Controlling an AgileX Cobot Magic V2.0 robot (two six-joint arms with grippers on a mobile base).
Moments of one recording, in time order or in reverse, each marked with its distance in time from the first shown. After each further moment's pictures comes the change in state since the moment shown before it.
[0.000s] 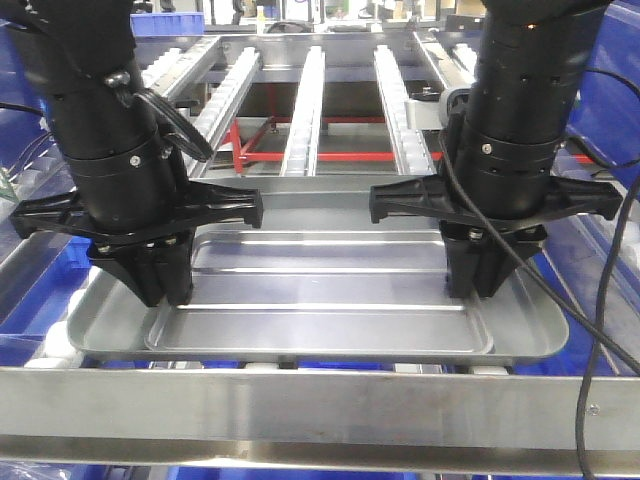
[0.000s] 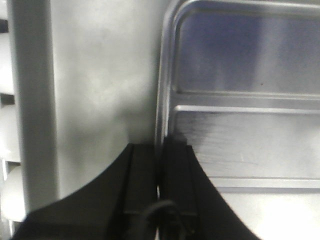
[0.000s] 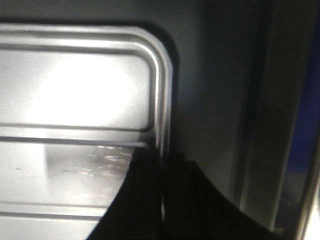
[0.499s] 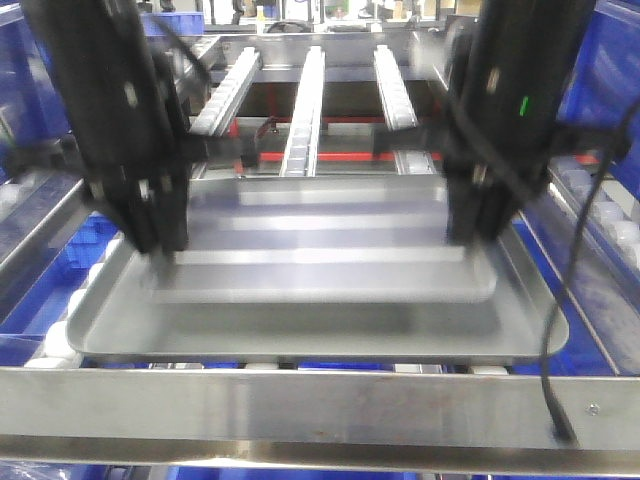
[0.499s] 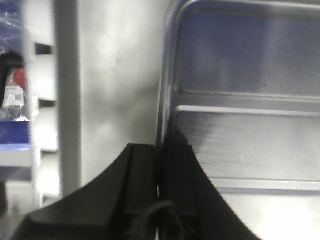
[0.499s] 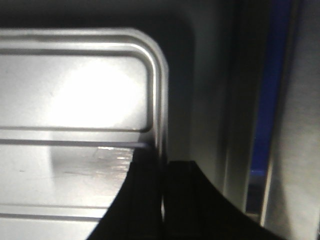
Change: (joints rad) left arm -0.006 -0.073 -0.107 -0.002 0.165 -0.011; right arm 0.000 -0.100 -0.079 0.000 0.116 0.017
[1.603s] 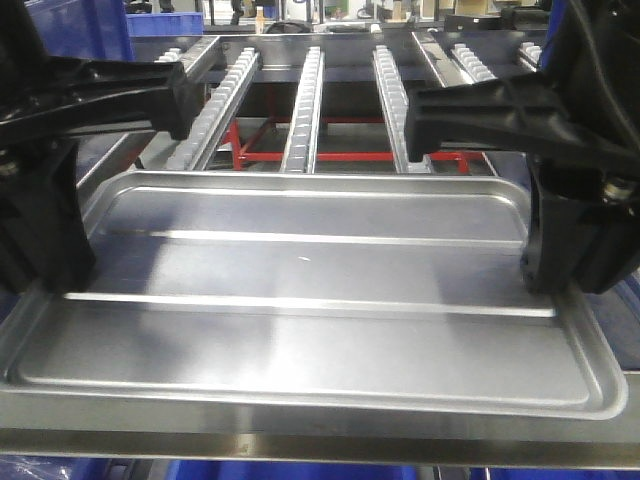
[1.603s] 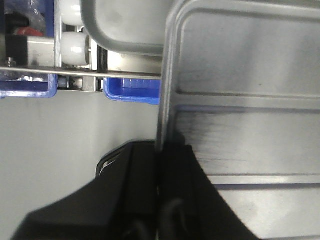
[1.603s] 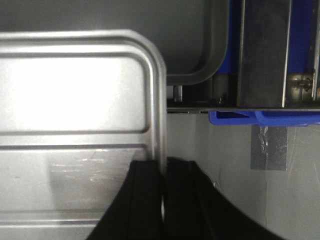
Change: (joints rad) left arm -0.350 -0.442 0.332 0.137 0.134 -0.391; right arm 0.403 -0.411 0.349 -0.193 0.125 0.493
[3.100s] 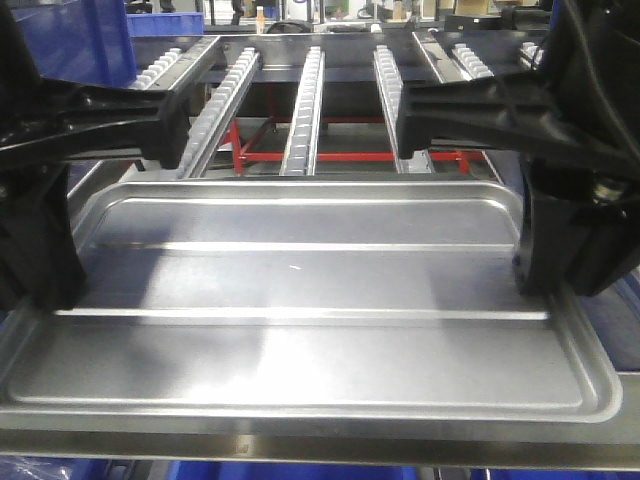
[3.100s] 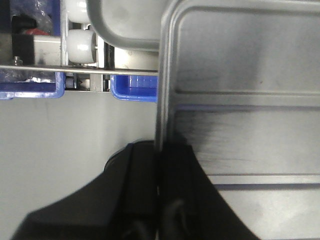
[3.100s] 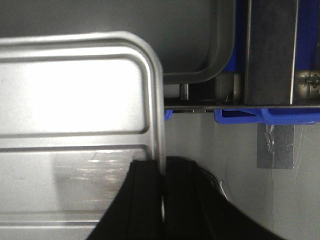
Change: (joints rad) left arm -0.016 0.000 0.026 0.017 -0.002 -0.005; right arm 0.004 0.000 0.000 0.000 -0.009 0.030
